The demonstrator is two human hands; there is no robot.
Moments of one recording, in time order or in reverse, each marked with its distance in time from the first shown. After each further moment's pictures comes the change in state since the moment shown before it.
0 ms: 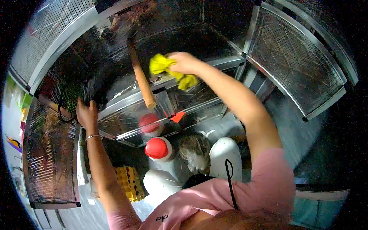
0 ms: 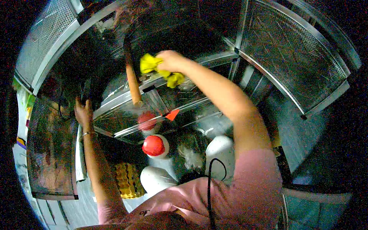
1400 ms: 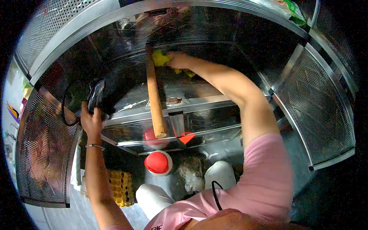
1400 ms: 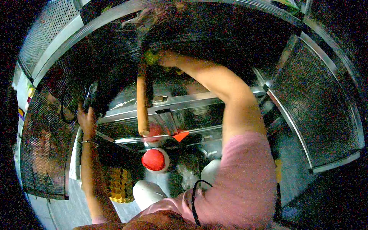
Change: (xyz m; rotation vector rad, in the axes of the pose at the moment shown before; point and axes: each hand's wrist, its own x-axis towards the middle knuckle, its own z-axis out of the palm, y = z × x) left_hand -0.001 -0.024 0.019 -0.234 0.056 0.074; right_hand 0.164 0.041 0.046 -0.055 -0.163 -0.096
